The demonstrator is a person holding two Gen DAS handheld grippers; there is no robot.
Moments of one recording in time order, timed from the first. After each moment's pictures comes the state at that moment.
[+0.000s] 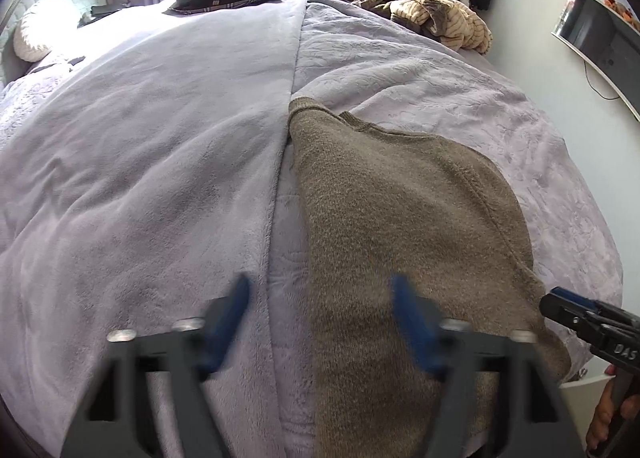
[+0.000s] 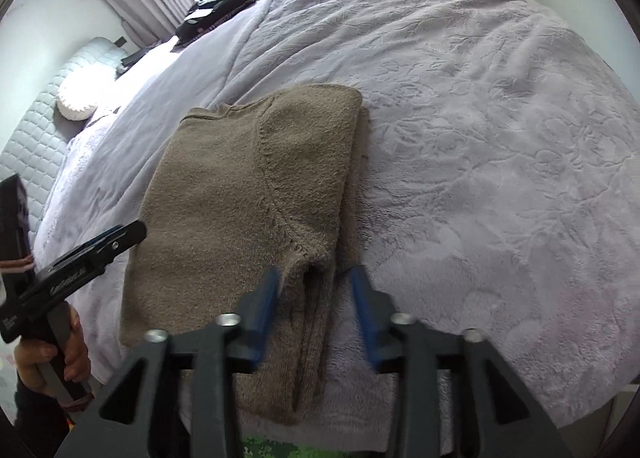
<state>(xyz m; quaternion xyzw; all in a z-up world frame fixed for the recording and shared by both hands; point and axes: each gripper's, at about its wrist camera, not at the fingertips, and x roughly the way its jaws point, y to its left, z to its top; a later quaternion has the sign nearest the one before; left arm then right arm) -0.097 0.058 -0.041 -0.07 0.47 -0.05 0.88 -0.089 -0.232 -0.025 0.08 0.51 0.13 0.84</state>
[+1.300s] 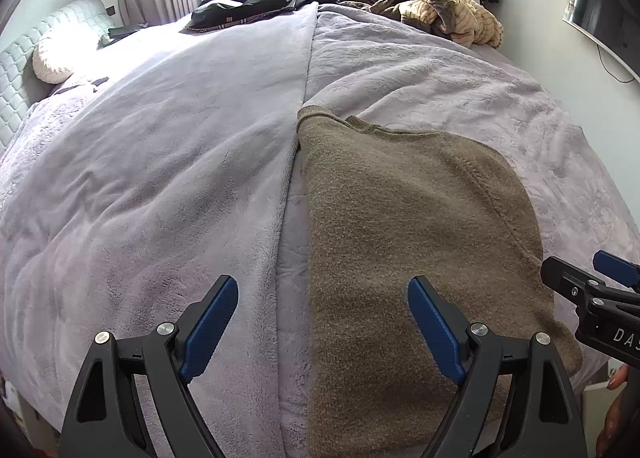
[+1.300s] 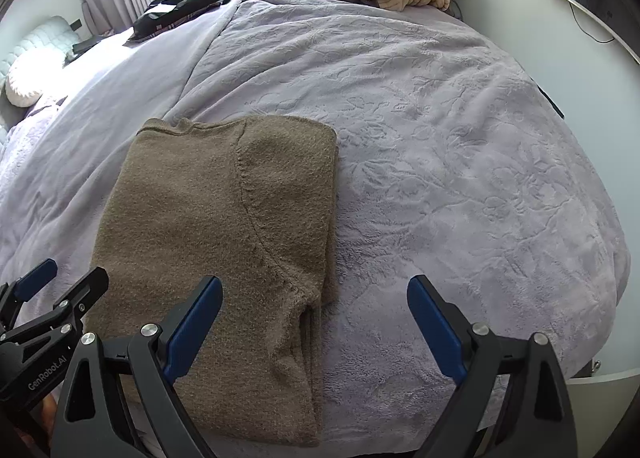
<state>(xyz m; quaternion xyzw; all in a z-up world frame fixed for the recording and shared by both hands) -0.115 0.036 -0.031 -0.03 0.46 0.00 0.89 -0.083 -0.188 -0.004 -0.01 0.50 0.01 0.87</state>
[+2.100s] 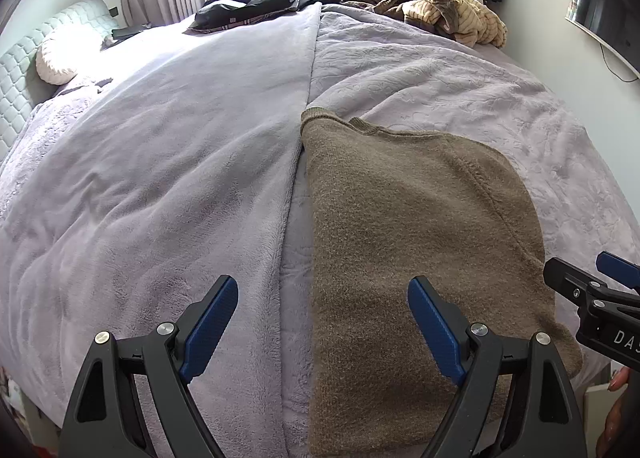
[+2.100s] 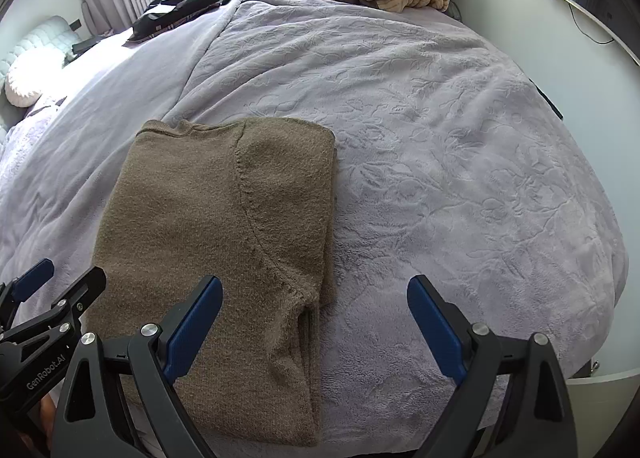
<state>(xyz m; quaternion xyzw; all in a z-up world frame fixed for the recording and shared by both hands) -0.116 0.036 -0.028 -0.02 0.46 0.01 0.89 -0.082 -0.189 -0.002 -0.01 0.50 0.01 0.87</state>
